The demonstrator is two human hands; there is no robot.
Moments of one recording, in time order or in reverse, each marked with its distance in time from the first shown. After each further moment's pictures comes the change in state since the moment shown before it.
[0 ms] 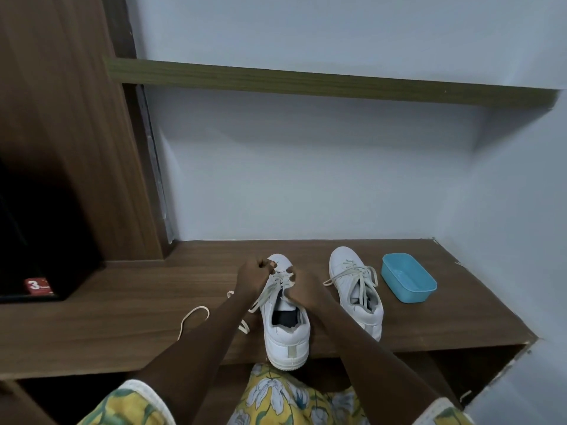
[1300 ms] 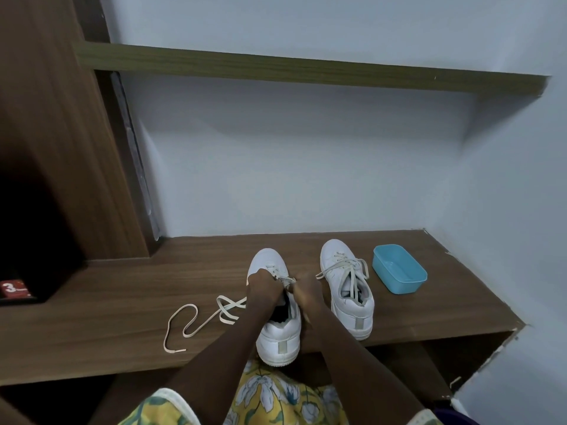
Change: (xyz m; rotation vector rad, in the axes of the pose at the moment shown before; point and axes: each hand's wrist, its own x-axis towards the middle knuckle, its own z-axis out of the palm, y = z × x) left_hand -0.018 -0.003 0.046 0.566 -0.021 -0.079; right_hand 0.017 0.039 0.025 0.161 0.170 0.269
